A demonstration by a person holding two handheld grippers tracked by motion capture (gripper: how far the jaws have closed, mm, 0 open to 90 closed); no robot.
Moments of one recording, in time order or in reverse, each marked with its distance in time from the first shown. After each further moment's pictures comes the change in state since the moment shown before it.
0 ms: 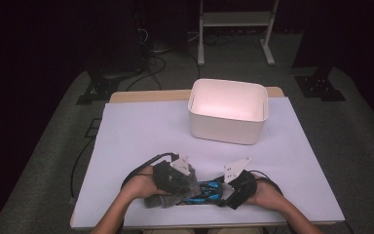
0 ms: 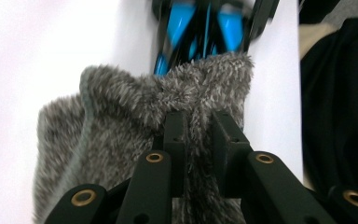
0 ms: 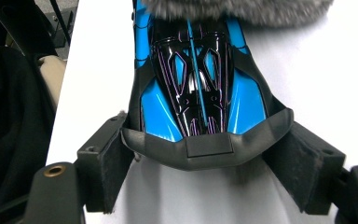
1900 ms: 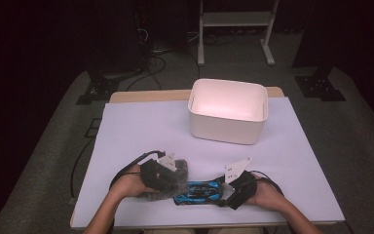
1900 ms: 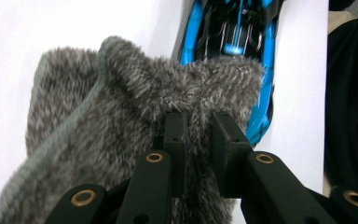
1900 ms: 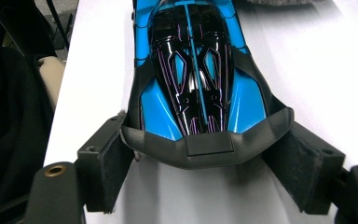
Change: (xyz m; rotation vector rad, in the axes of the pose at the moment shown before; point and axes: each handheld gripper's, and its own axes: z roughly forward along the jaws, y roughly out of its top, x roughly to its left) left arm 0.012 -0.026 -0.009 -0.008 0.008 -0.072; right arm 0.000 -0.003 0.000 -0.012 -0.006 -0.003
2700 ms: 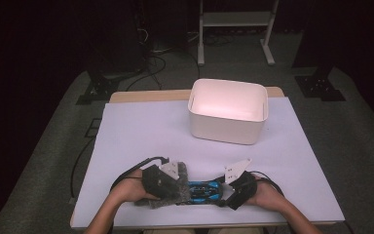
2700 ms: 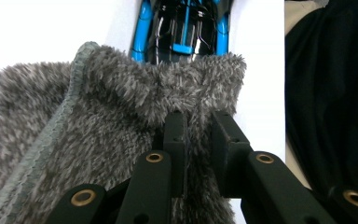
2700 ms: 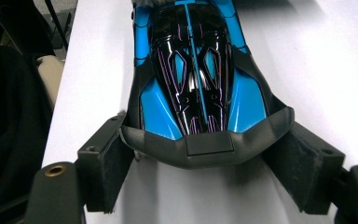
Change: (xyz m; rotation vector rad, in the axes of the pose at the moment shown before) left arm -0.017 0.005 0.002 0.027 -0.068 0.067; right arm 0.001 0.000 0.000 -0.003 -0.006 -0.008
